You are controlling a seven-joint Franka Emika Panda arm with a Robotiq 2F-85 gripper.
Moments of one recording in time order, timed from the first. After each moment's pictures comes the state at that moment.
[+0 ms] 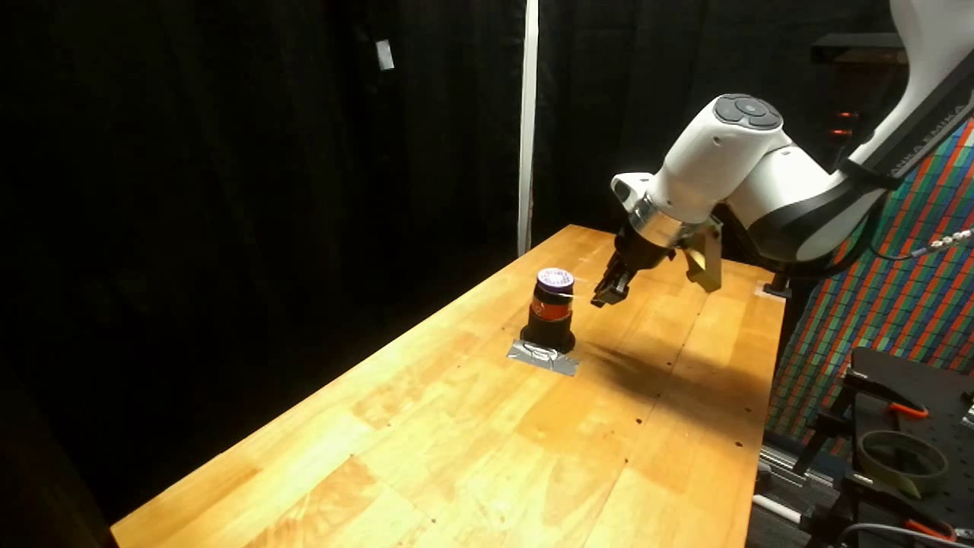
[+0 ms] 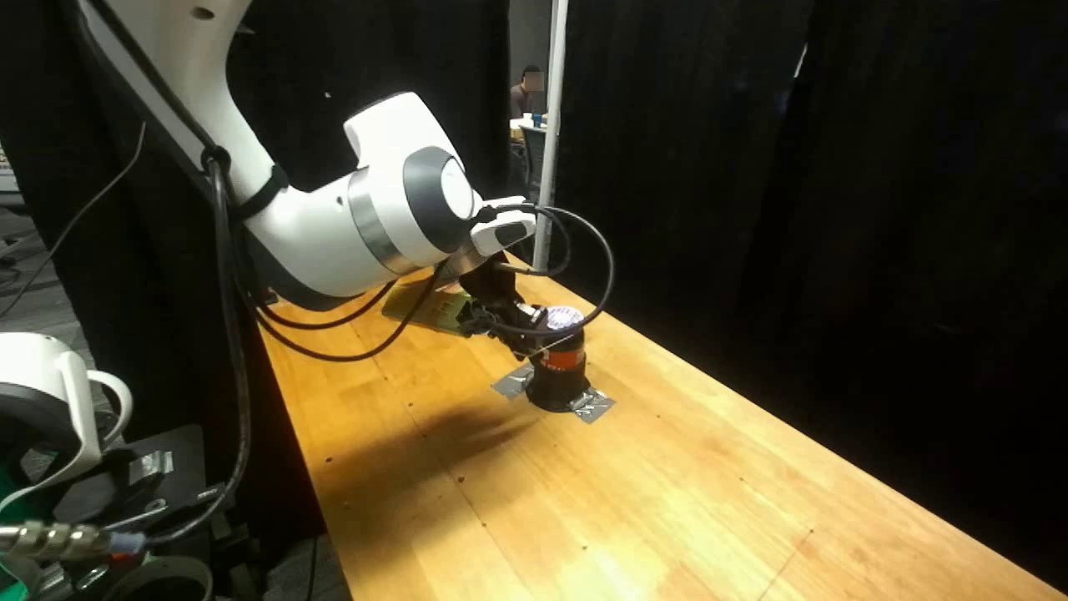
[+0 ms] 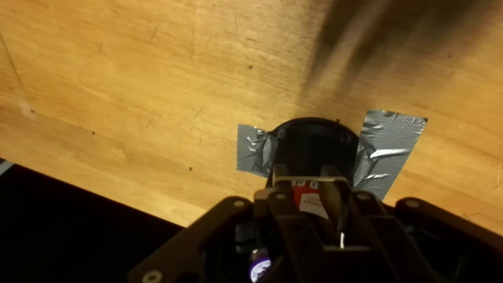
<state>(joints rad) 0.43 0.27 -0.34 -2.35 -0.93 3.03 0.66</state>
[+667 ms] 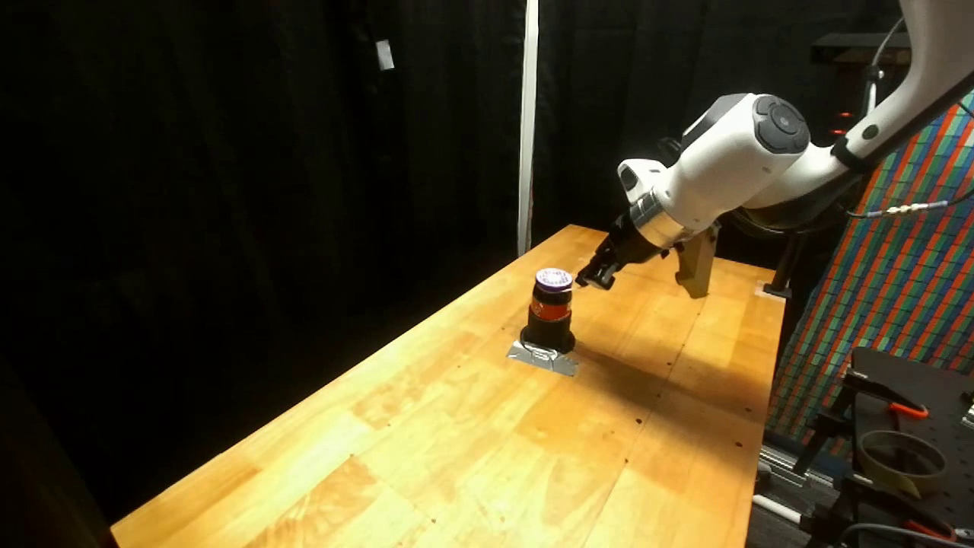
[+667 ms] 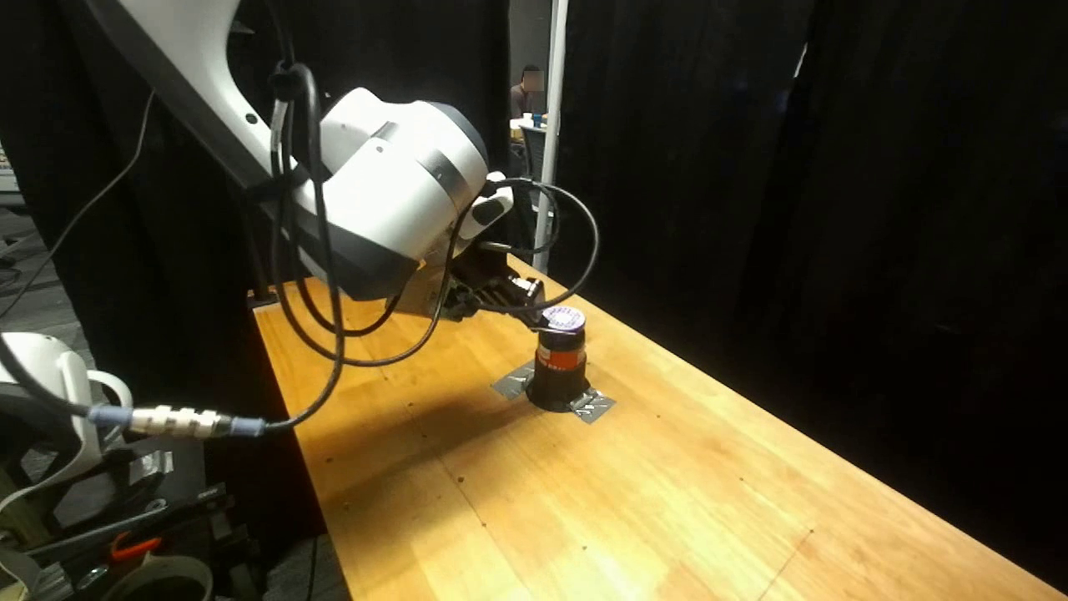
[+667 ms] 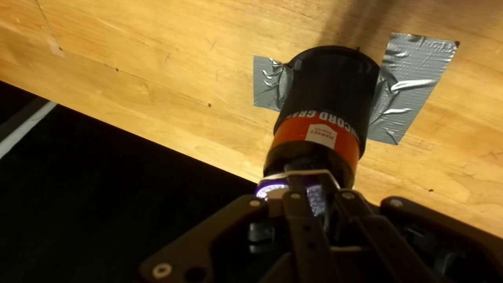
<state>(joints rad) 0.92 0.37 -0.84 -2.23 -1.55 3.13 1.41</state>
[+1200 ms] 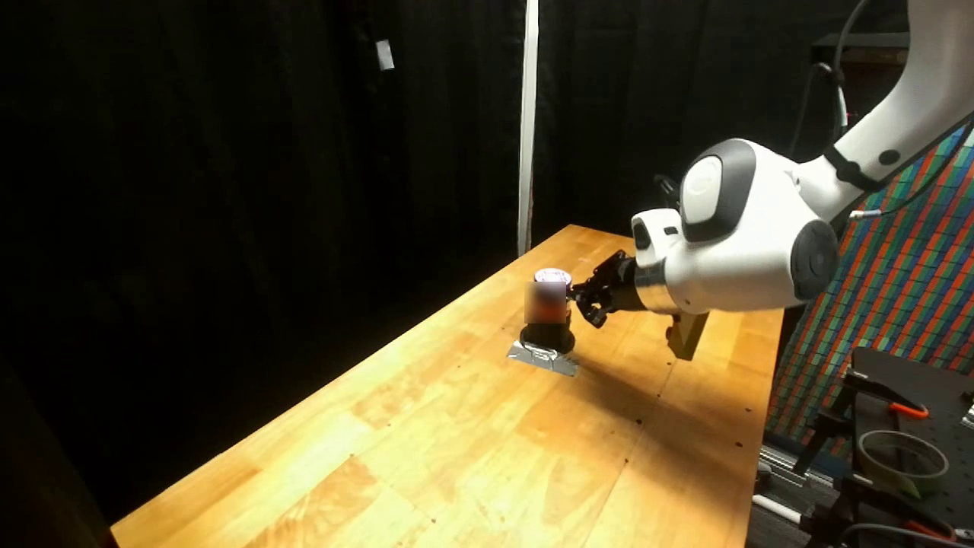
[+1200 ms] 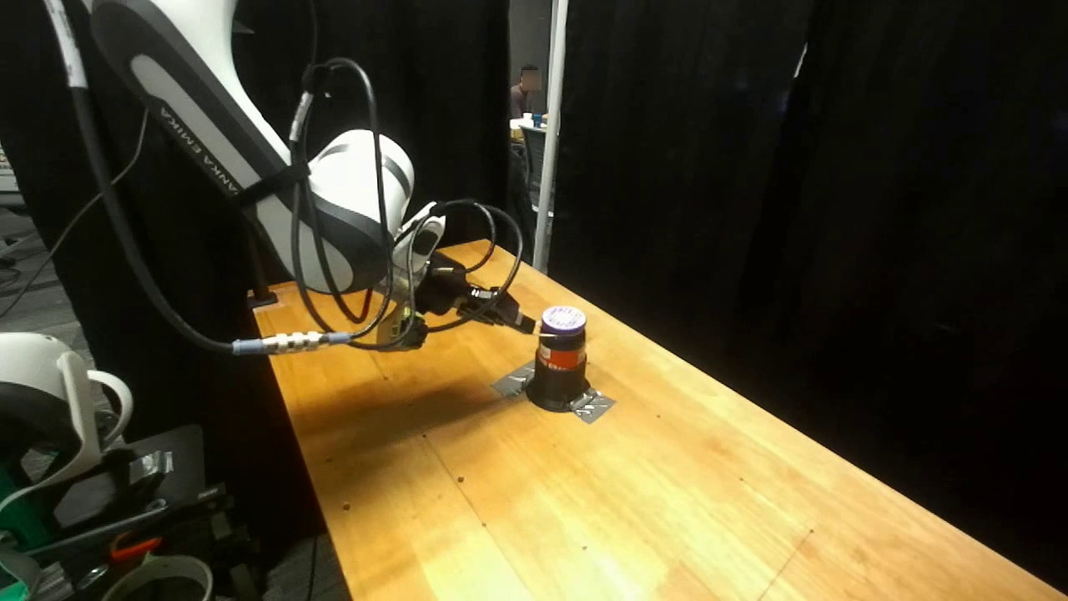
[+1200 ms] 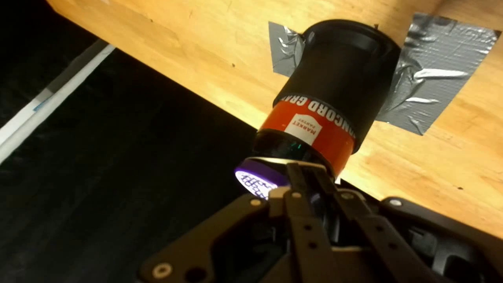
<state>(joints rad) 0.98 0.39 -0.65 -2.27 -2.05 2.64 2.03</state>
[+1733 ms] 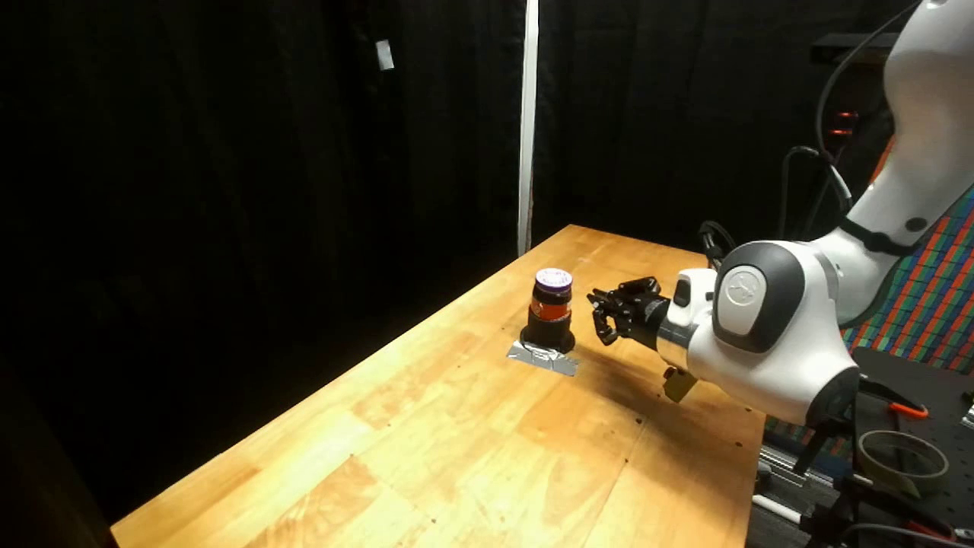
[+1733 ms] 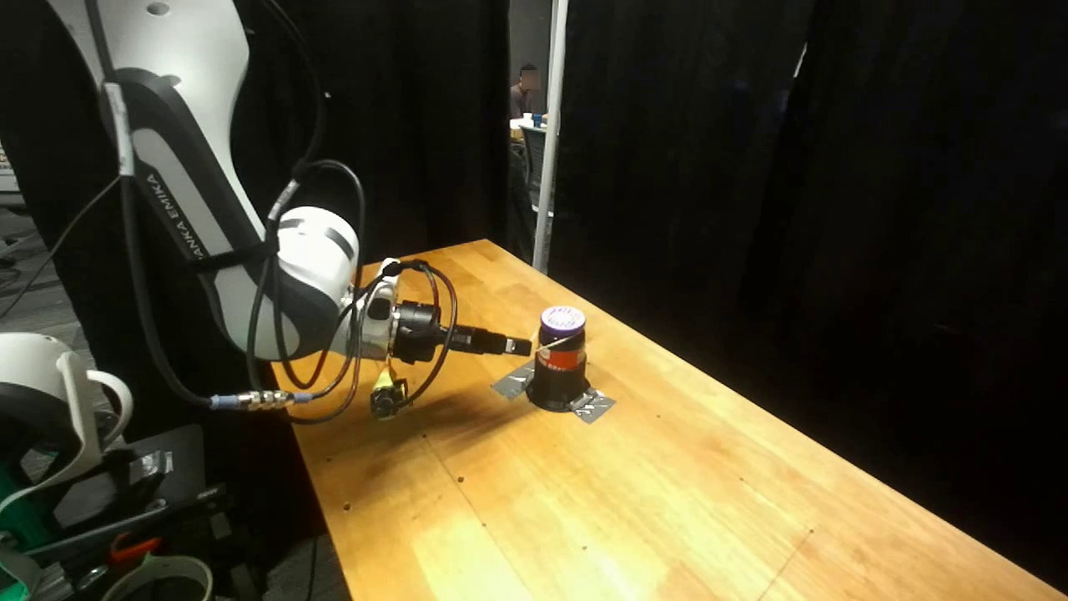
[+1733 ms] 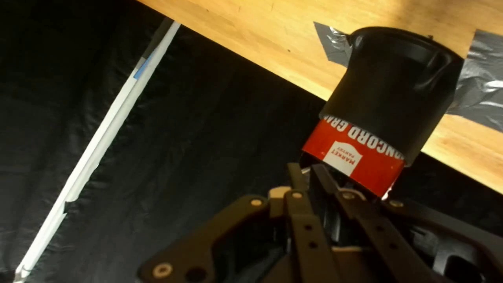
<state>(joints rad) 0.68 0.45 -0.20 -2.39 -2.15 2.03 2.37</state>
